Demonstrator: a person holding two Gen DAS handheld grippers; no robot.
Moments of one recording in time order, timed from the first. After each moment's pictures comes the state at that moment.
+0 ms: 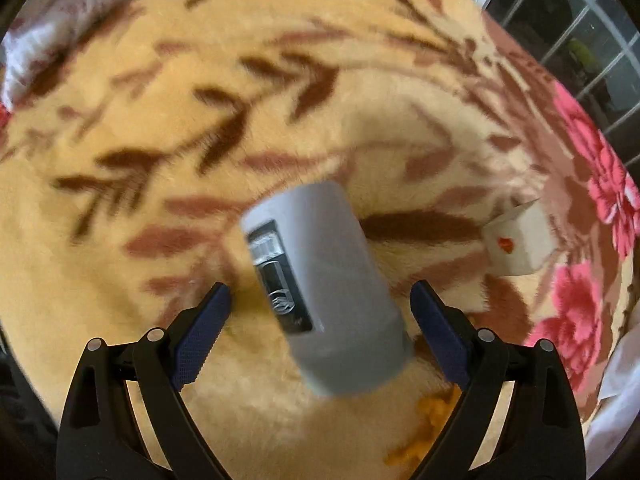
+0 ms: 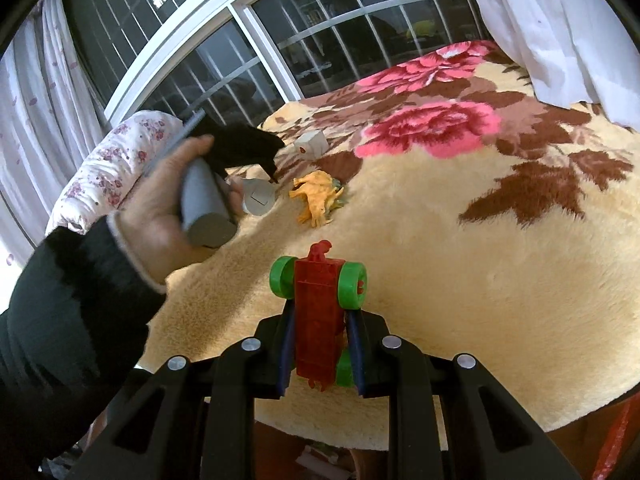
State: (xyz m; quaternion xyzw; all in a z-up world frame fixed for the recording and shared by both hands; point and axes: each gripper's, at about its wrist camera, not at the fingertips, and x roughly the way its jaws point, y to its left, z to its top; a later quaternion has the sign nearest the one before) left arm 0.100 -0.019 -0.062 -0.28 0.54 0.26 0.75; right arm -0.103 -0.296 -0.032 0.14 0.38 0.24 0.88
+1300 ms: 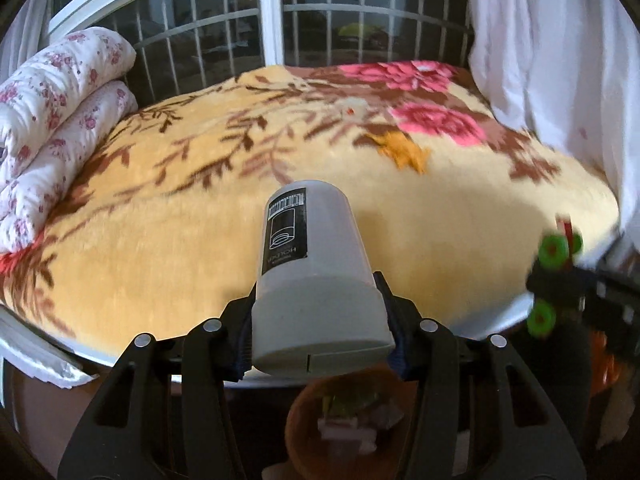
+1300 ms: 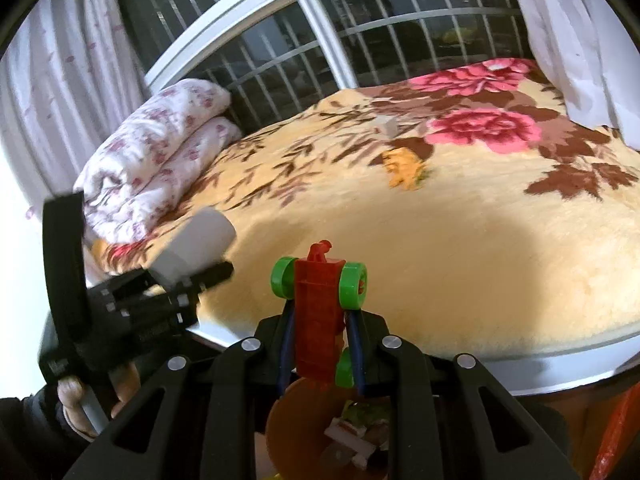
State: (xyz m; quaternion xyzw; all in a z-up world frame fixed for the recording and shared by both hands) left arm -0.205 -0.044 -0.017 0.01 0.38 -0.02 0.92; right arm -0.188 -0.238 -0.001 0.09 0.39 0.29 0.87
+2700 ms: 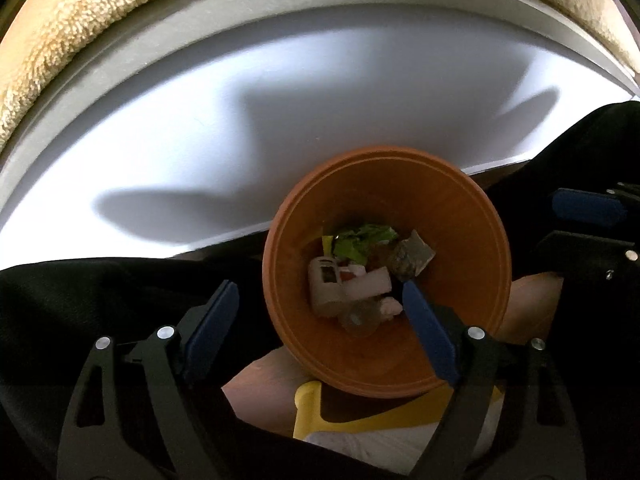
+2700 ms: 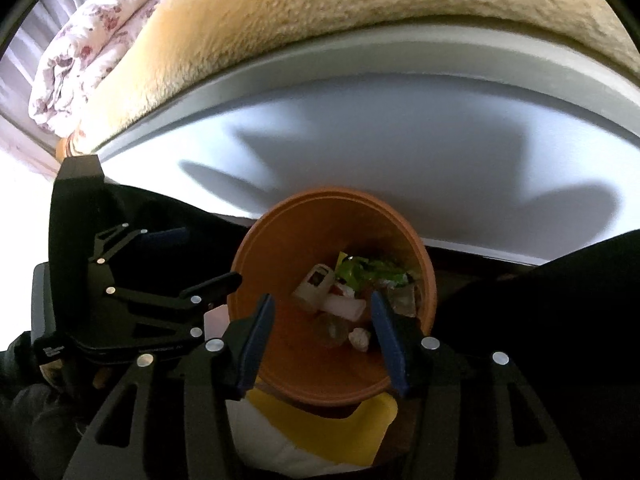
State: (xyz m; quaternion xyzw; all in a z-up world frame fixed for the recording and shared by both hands) left arm -0.227 -0.031 -0.197 0.06 0.60 -0.06 0.80; right arm -0.220 -0.204 -0.157 0.03 0.59 0.27 0.76
